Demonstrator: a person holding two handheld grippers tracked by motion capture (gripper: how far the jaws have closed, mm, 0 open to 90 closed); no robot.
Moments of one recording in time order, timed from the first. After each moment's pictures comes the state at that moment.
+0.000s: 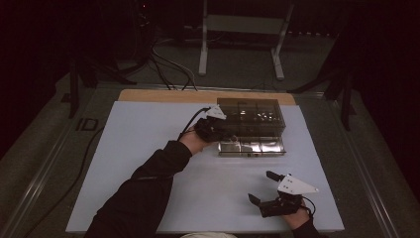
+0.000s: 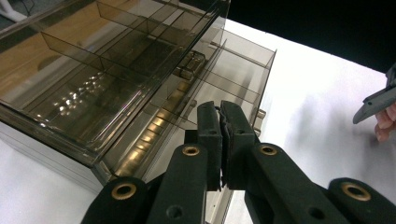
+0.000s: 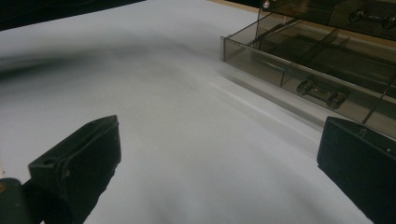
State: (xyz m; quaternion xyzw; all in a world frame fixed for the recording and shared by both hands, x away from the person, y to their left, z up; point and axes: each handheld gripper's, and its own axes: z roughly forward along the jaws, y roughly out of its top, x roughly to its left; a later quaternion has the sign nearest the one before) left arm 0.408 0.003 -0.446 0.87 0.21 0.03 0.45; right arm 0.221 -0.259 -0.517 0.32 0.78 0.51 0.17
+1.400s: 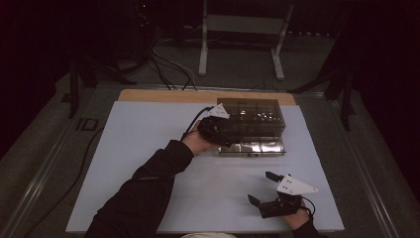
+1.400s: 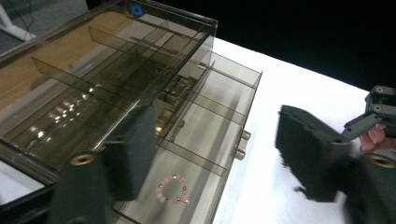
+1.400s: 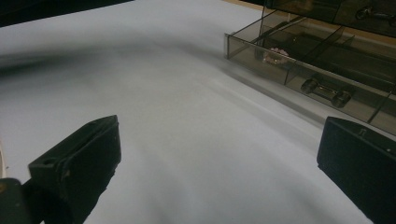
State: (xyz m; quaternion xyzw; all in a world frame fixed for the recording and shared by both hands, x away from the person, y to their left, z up) left arm 0.401 -0.005 -0.434 0.86 0.21 0.03 0.47; right arm 0.220 -0.258 -0.517 0.32 0.78 0.51 0.17
